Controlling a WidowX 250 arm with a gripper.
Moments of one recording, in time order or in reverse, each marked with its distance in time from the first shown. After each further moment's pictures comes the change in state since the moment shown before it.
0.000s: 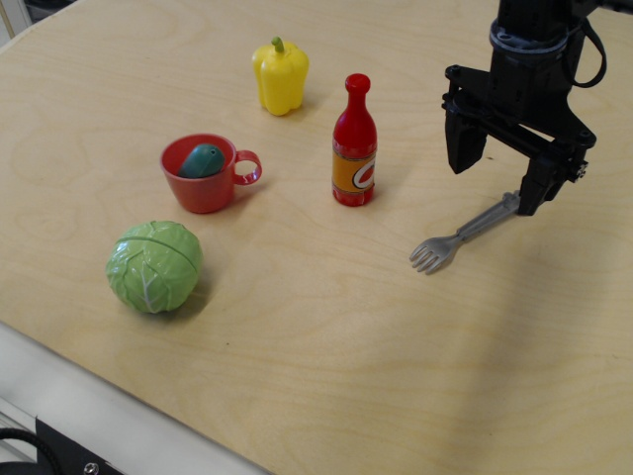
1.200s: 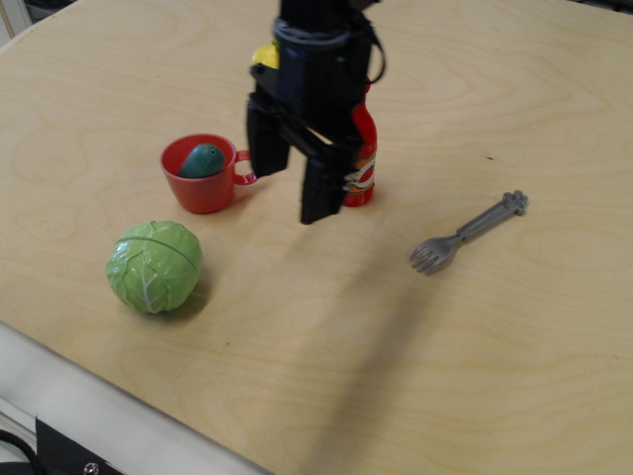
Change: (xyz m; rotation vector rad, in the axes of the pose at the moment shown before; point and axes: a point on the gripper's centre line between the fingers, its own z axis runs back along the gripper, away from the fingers) arm -0.111 0.090 0.020 0.024 0.216 -0.048
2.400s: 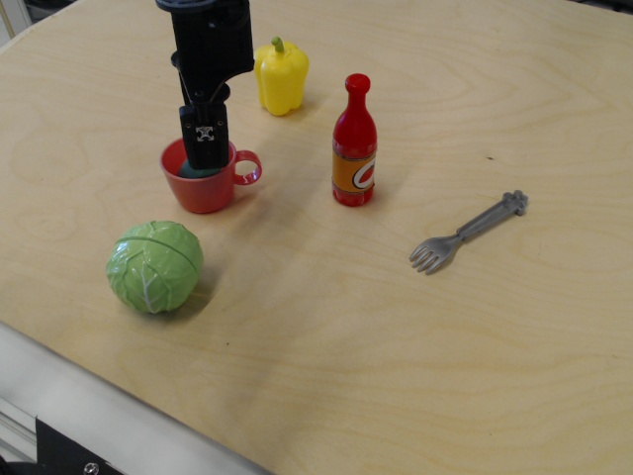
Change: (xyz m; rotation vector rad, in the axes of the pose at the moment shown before) arm -0.001 0.085 -0.016 0.005 -0.093 -0.489
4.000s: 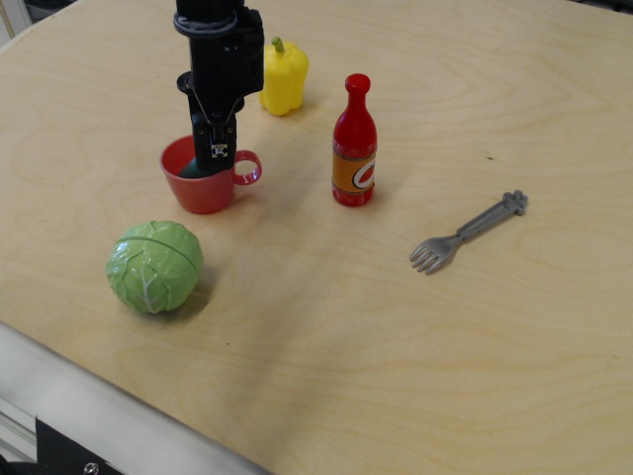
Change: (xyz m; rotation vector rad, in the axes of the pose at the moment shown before) arm -0.001 0.013 -0.018 0.045 0.055 0.087
